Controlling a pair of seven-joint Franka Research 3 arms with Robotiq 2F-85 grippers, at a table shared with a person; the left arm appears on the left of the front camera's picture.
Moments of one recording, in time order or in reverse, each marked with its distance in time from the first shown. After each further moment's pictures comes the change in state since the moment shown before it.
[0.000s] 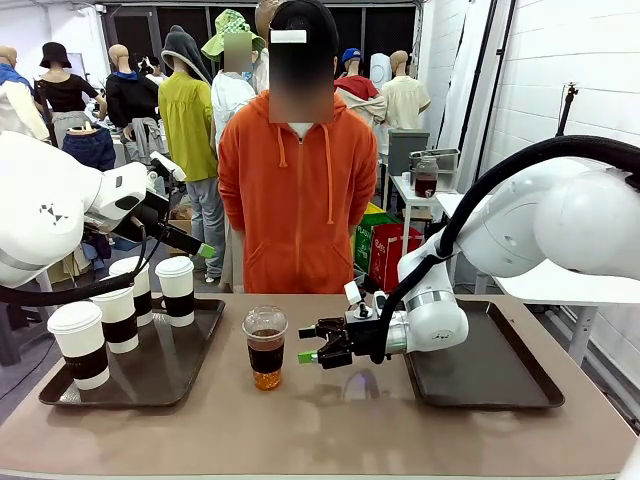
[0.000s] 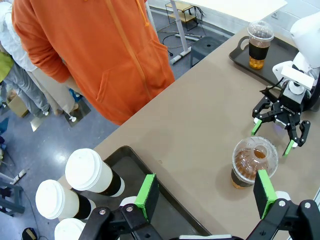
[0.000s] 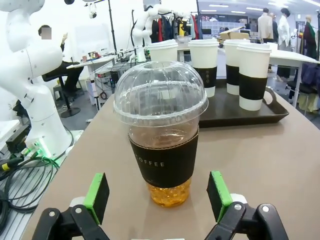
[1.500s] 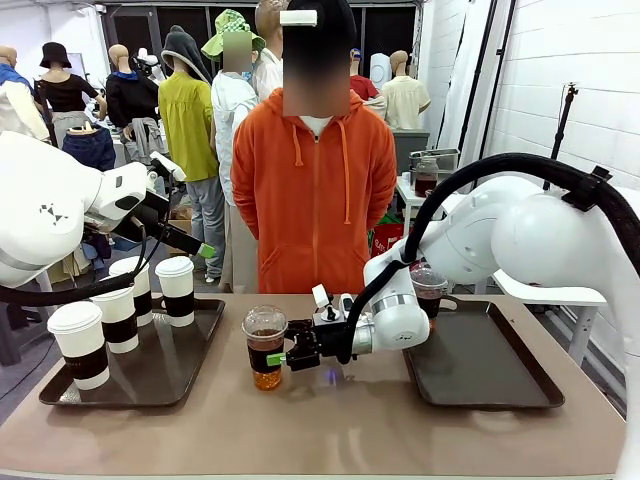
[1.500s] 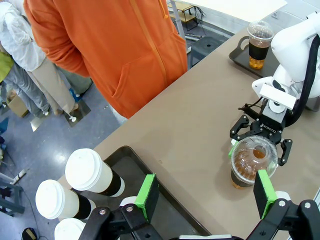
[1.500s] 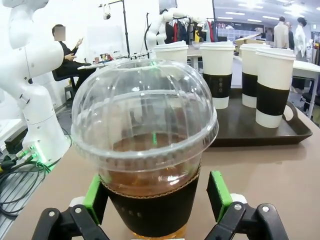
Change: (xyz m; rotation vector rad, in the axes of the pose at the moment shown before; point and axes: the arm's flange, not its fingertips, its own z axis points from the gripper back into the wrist) left arm 0.000 0.000 0.000 0.000 0.000 0.000; right arm -0.007 -0.028 -0.069 0.083 -0.030 0.028
